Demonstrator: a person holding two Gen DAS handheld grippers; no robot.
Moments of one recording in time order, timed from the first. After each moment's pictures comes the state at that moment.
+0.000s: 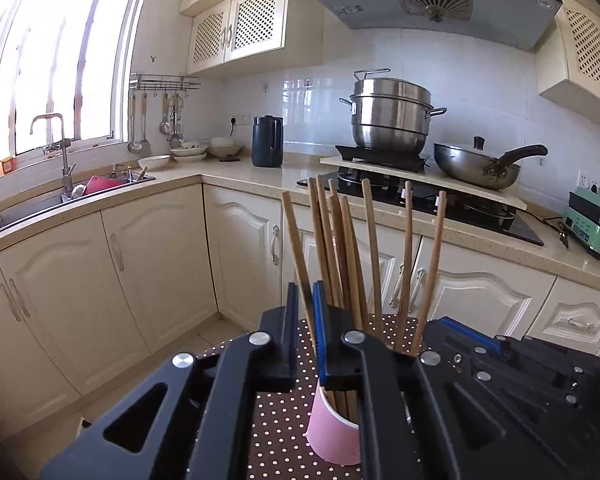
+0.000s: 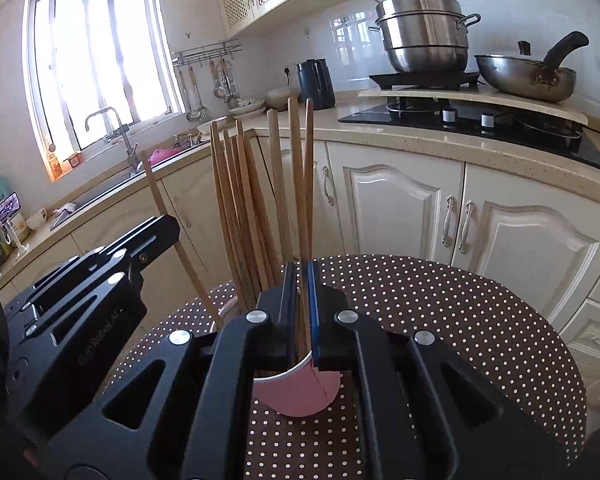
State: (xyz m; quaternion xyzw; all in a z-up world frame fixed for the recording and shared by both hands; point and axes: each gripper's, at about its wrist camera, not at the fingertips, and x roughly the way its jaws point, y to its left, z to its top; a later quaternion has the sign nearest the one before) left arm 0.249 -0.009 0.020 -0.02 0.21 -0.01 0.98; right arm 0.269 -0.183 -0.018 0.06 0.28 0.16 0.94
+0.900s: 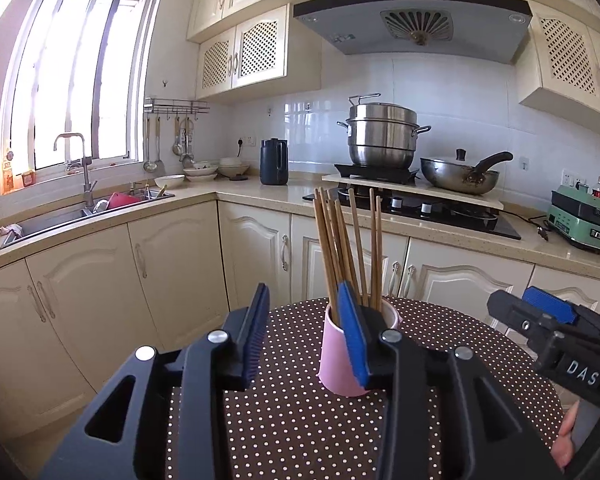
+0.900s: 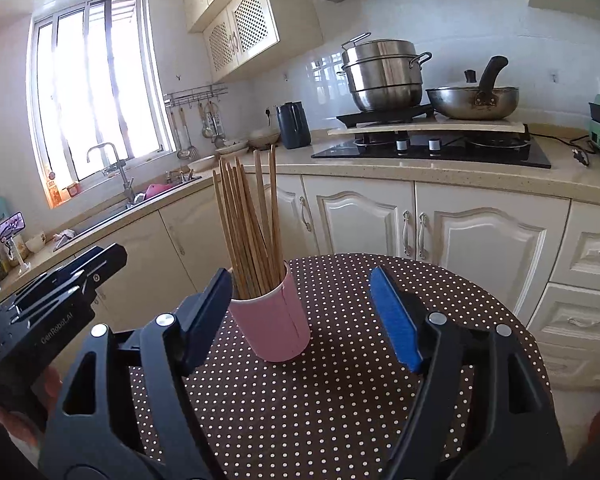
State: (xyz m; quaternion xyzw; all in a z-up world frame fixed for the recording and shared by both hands) left arm 0.119 0.002 0.041 0.00 0.17 -0.02 0.99; right arm 0.137 -0.228 0.011 0.09 0.19 0.12 0.97
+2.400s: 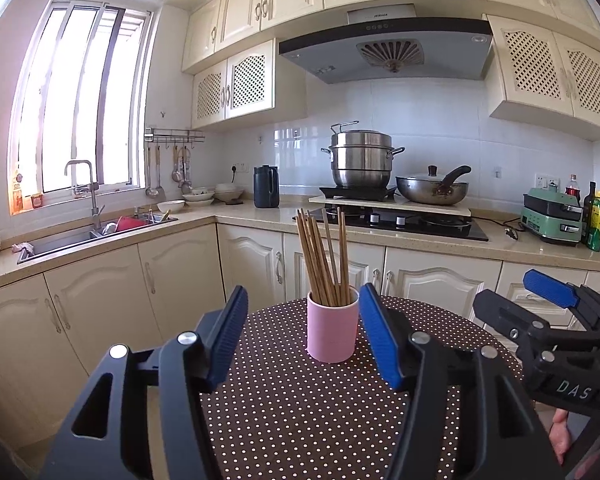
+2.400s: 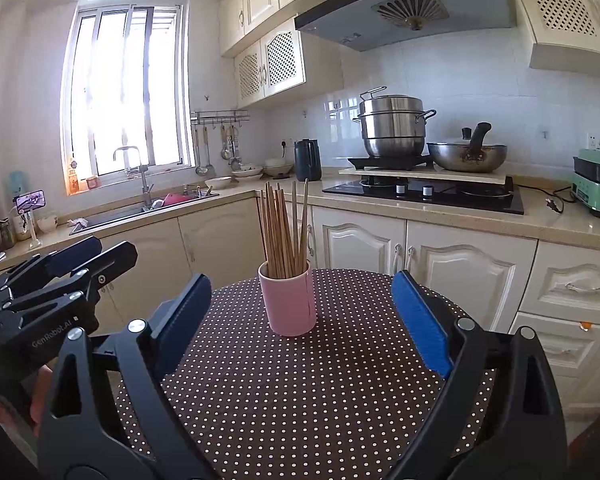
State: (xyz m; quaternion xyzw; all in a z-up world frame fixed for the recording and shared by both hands) left arm 0.004 -0.004 0.063 0.02 0.12 -0.03 0.99; right arm 0.025 -0.222 0.034 0.03 0.13 0.13 0.98
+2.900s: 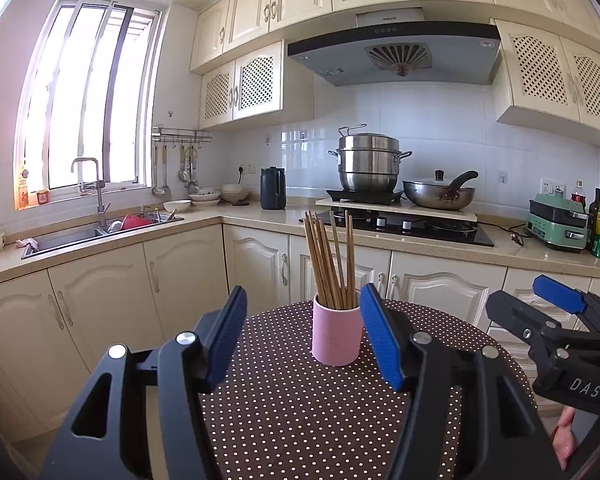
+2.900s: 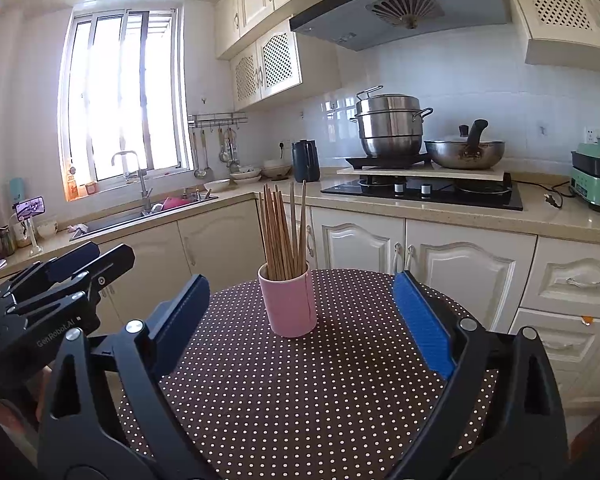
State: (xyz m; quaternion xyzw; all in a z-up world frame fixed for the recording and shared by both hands) left arm 0.004 -0.001 0.064 0.01 0.12 -0.02 0.99; right arm 0.023 -0.225 0.035 0.04 0.13 0.13 0.98
